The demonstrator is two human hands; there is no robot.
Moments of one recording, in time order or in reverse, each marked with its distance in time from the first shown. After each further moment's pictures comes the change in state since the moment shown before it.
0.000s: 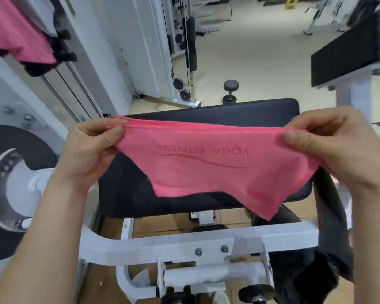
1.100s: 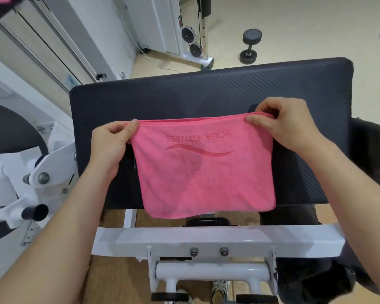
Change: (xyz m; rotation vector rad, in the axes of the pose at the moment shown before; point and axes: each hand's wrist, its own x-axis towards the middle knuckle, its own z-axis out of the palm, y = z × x) left_hand 0.058 -0.147 -0.013 0.480 0.539 -0.343; right_hand 0.115 0.195 -0.006 -0.674 -0.002 0.102
